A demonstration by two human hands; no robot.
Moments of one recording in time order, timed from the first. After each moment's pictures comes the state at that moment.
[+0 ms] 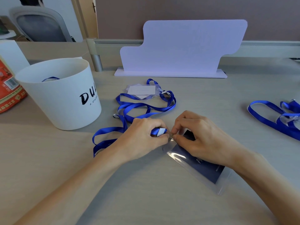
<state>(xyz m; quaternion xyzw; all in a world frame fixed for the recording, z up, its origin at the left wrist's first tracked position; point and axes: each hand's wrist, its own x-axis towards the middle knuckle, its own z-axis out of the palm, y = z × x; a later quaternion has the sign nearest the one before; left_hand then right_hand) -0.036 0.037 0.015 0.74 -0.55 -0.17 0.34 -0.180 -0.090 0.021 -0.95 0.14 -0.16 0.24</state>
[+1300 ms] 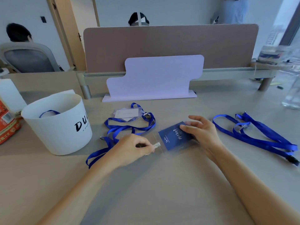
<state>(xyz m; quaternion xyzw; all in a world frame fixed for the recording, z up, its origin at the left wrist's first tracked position) -0.038 0.030 0.033 0.76 -0.53 -0.24 0.30 -0.216 -0.138 0.028 -0.59 0.38 -0.37 0.61</state>
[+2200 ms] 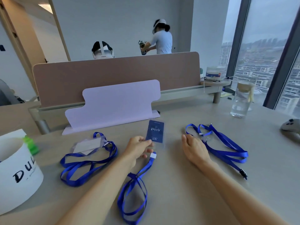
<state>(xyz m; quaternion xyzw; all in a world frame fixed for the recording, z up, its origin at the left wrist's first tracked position) -0.108 -0.139 0.039 0.68 -0.34 -0.38 0.53 -0.294 -0.234 0.008 -0.77 0.53 -0.31 0.16</state>
